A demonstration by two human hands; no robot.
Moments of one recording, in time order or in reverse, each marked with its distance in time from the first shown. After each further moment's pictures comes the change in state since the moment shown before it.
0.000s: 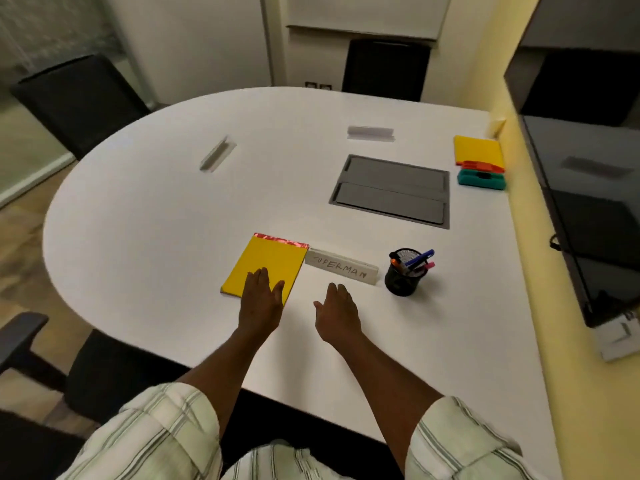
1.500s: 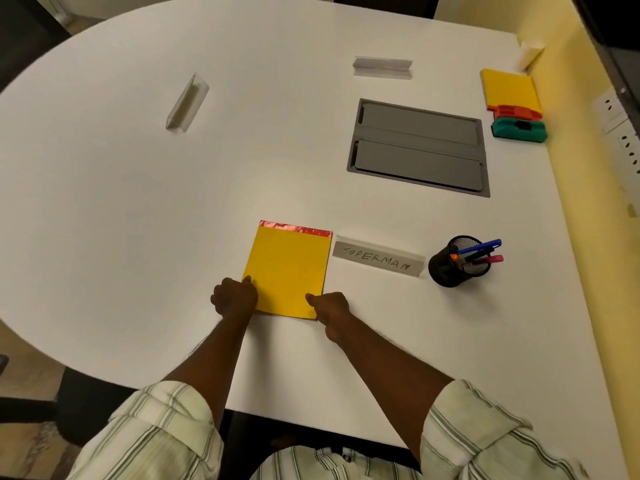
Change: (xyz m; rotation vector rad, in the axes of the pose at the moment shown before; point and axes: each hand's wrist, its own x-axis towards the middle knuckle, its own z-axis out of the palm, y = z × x) left_hand 0.160 -0.123 0.002 -0.017 -0.113 -0.556; right_hand 0.121 -0.084 0.092 0.841 -0.247 0.820
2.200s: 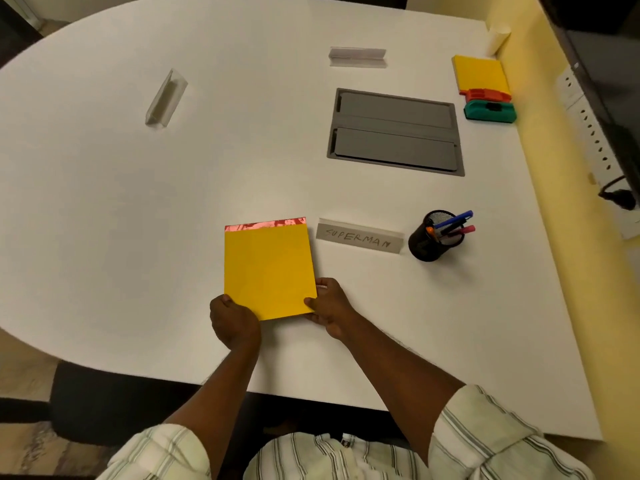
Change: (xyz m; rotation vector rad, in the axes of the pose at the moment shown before) left_hand -0.086 -0.042 0.016 -0.434 0.260 -0.008; right_hand -0.038 0.039 -0.030 0.308 -0.183 -0.127
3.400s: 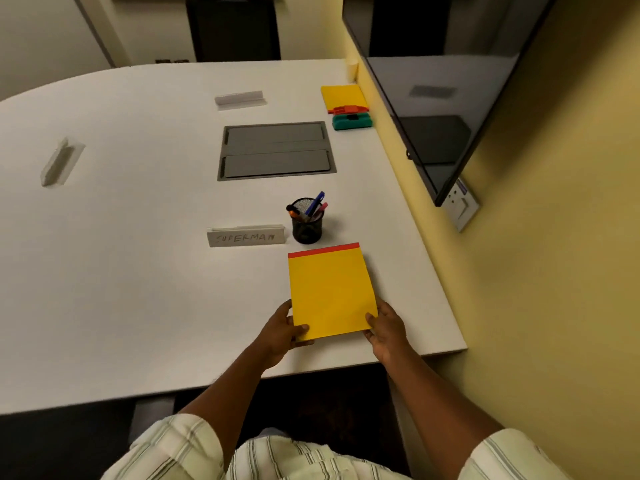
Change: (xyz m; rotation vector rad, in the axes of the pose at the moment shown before) left_hand -0.247 -0.012 0.071 -0.137 -1.383 -0.082; right_hand -0.117 0.116 -0.305 0.539 0.383 -0.218
